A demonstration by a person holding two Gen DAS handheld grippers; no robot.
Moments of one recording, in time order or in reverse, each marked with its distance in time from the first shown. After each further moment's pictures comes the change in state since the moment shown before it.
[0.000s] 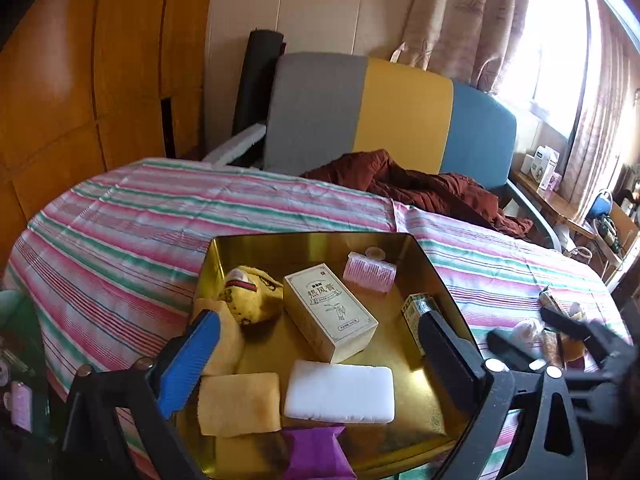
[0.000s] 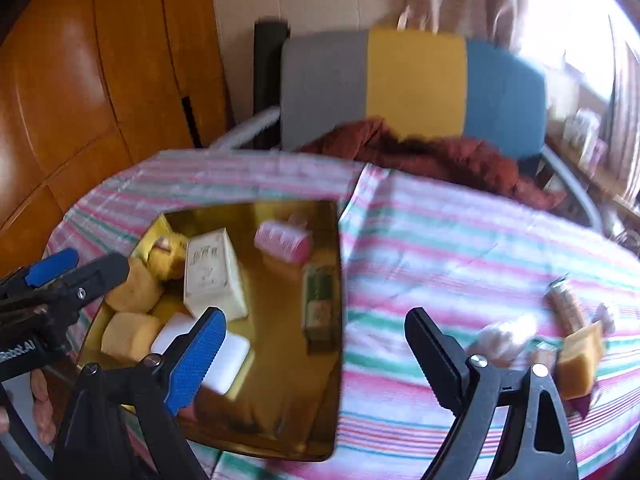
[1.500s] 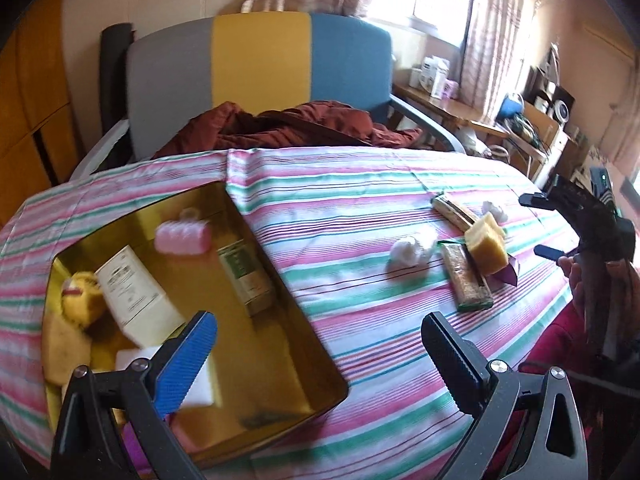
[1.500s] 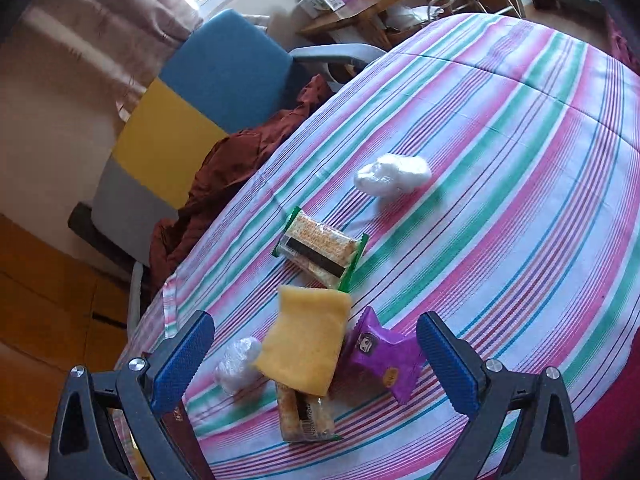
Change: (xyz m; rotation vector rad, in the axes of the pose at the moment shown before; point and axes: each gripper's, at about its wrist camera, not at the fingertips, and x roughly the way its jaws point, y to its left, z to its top) left arm 0.022 -0.154 -0.026 0.310 0.193 -0.304; right arm -0.051 -0.333 -0.087 0.964 0.016 -0.082
